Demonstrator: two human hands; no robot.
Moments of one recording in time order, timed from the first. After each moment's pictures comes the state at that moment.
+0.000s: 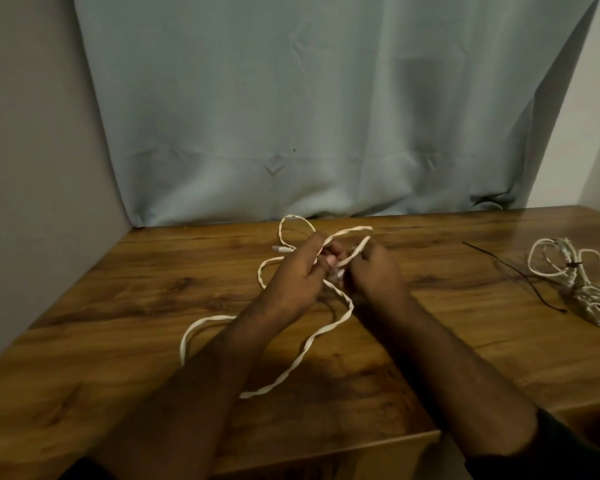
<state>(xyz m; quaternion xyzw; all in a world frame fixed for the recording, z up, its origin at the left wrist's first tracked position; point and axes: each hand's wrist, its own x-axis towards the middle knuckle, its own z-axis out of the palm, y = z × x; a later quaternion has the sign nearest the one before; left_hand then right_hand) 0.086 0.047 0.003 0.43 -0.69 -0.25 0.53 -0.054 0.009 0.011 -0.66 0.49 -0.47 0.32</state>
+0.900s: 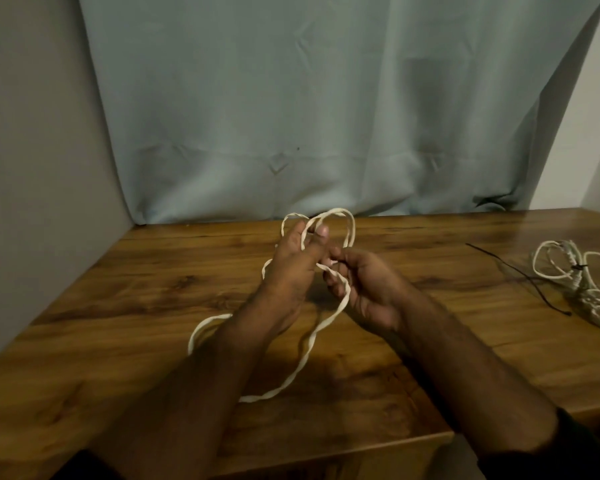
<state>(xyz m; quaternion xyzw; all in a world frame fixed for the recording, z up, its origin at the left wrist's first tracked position) 0.078 0.056 0.020 0.35 -0.50 -0.42 0.67 -0.047 0.022 0.024 -0.44 0.26 -0.38 0.77</state>
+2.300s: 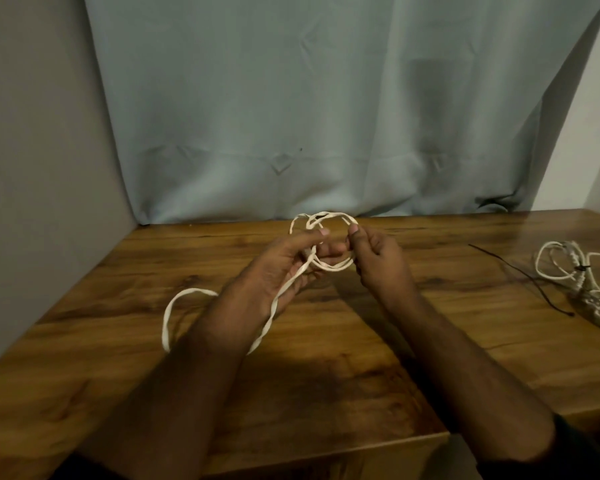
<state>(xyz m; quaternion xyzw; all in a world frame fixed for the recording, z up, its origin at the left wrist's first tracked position) 0.100 0.061 0.040 0.37 -0.44 -0.58 0.57 -0.054 0.007 0.017 -0.69 0.39 -0.55 0.28</state>
